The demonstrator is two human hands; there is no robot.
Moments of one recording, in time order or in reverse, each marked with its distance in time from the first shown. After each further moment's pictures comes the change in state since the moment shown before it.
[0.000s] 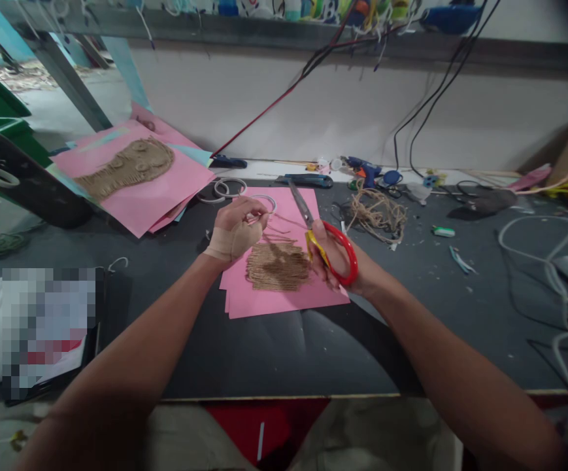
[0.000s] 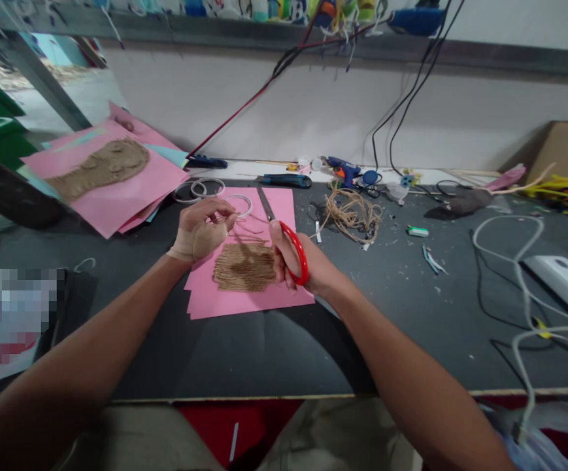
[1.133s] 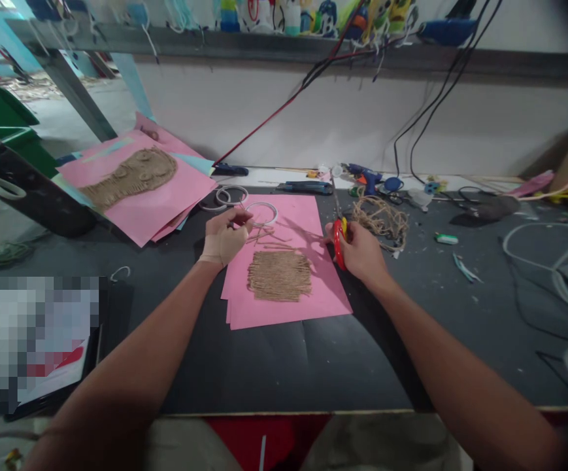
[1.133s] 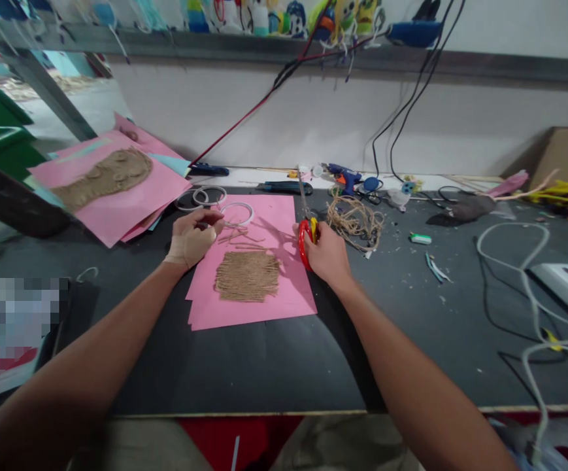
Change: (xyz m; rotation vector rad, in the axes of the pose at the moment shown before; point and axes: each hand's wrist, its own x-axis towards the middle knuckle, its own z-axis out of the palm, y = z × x) left_hand -0.003 -0.015 -0.010 0.018 0.012 -0.509; right_hand 0.041 0.044 -0.057 -0.661 0.609 -0.194
